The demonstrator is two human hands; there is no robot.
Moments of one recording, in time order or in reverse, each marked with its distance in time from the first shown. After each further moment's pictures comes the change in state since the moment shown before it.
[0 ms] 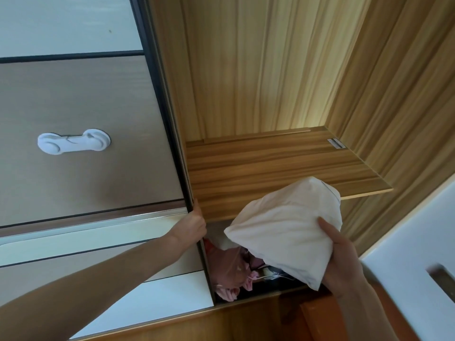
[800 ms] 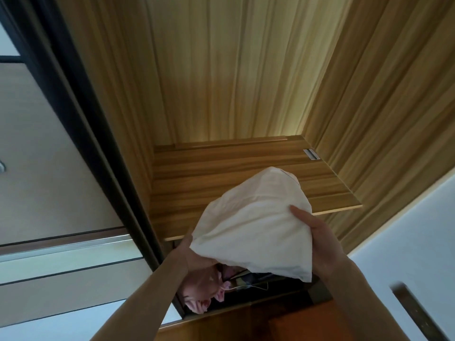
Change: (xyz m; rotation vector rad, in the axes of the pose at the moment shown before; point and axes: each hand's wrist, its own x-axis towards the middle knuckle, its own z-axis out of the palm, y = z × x) left_hand 0.076 0.001 -0.103 2.415 0.371 0.241; right_hand 0.062 -0.102 -0.005 -0.139 -0.087 0.174
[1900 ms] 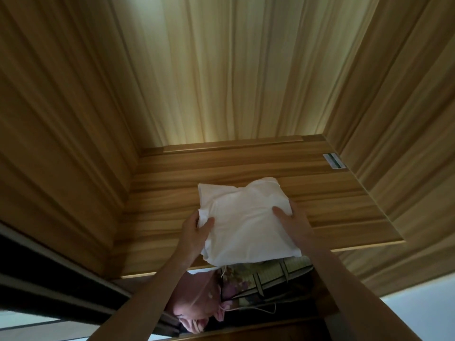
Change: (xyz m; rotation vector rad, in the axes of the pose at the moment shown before) left_hand 0.184 0.049 0.027 0.866 0.516 0.782; right_hand 0.279 -0.063 -0.123 -0.924 0.230 -0.289
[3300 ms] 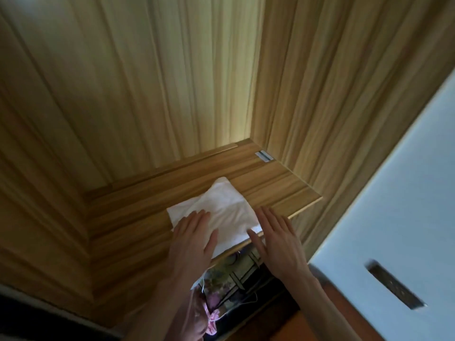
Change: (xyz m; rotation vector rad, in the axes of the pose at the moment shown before) left_hand -0.056 0.061 -0.024 0.900 -0.196 0.911; right_hand -0.178 -0.019 0.024 -0.994 0.484 -0.322
